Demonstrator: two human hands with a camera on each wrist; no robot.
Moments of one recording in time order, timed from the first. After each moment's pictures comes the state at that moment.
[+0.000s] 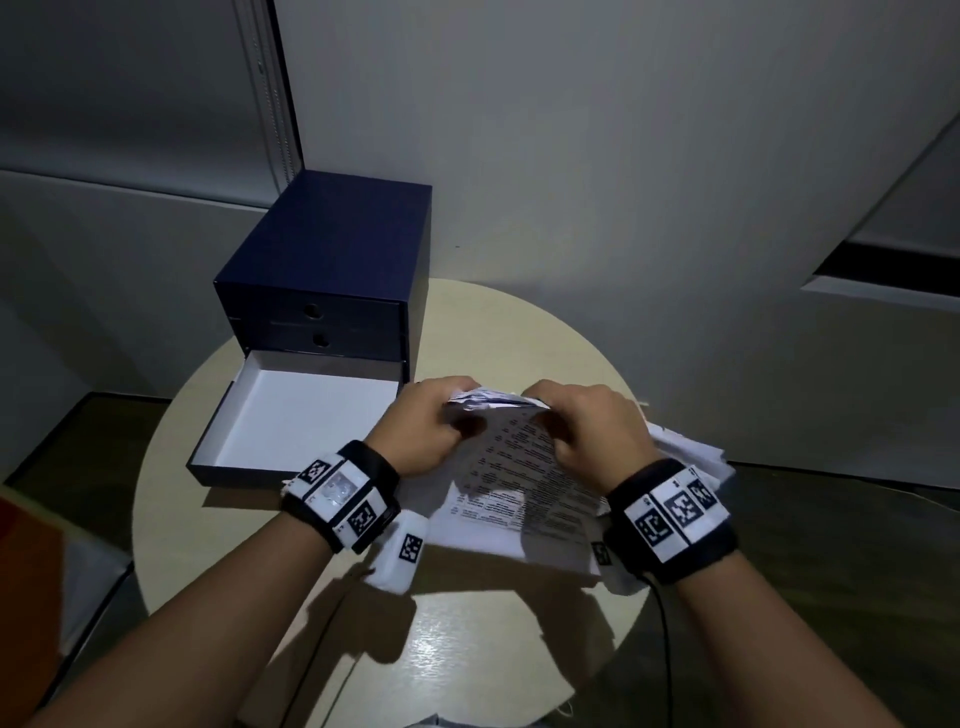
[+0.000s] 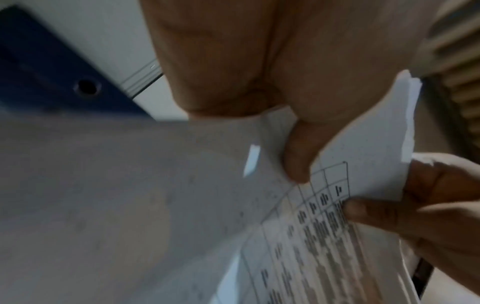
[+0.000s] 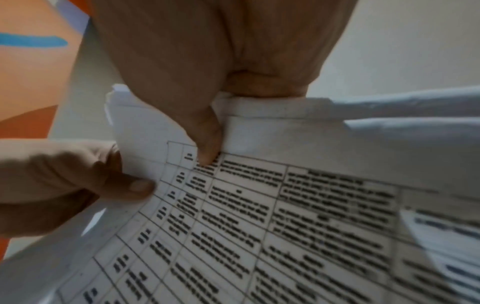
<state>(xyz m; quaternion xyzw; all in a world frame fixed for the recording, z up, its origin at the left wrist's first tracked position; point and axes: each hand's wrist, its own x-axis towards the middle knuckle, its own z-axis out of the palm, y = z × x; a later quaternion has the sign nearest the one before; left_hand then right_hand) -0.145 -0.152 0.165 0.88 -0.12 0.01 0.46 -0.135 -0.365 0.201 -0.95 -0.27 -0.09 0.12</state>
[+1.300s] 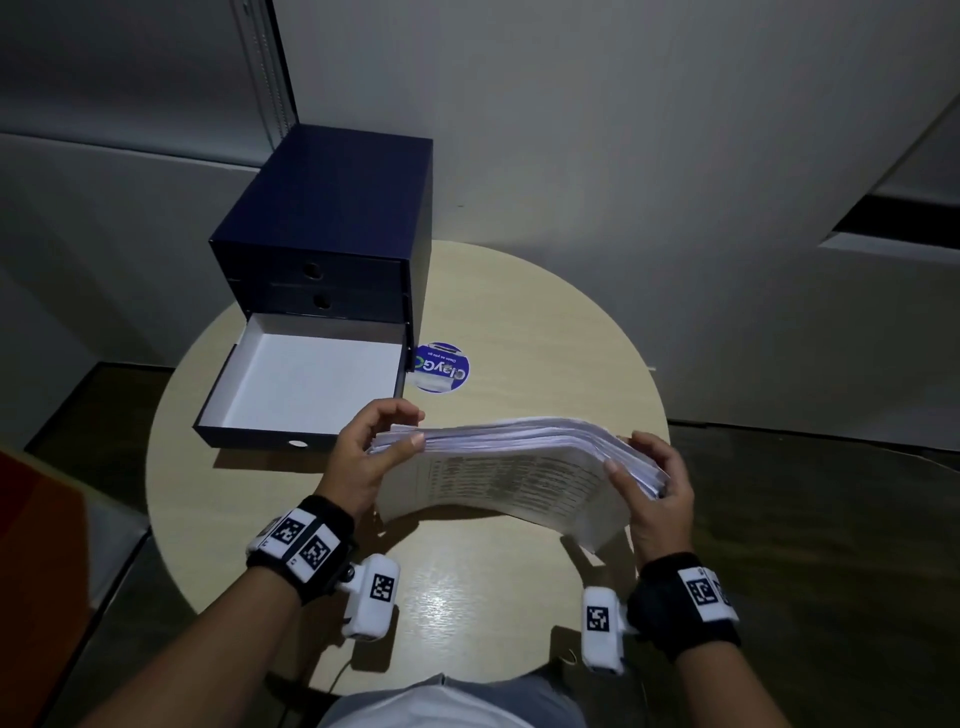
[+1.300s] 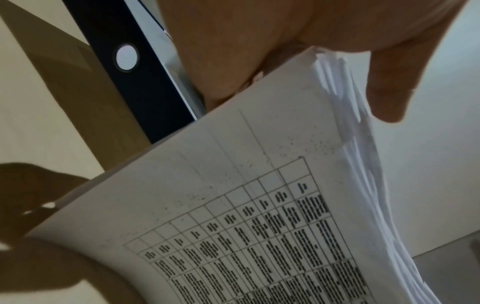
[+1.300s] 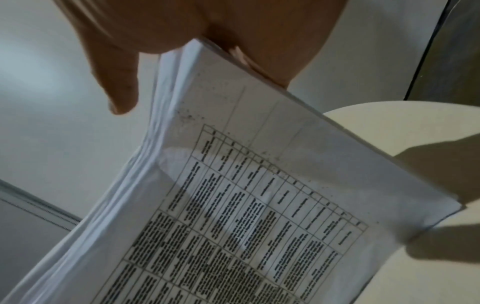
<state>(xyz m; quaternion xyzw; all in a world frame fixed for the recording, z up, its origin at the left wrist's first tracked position) -0.209 -0.116 0.074 0.71 0.04 0.05 0.70 -0.206 -0.436 0.074 -0.71 0.11 -0.09 0.69</state>
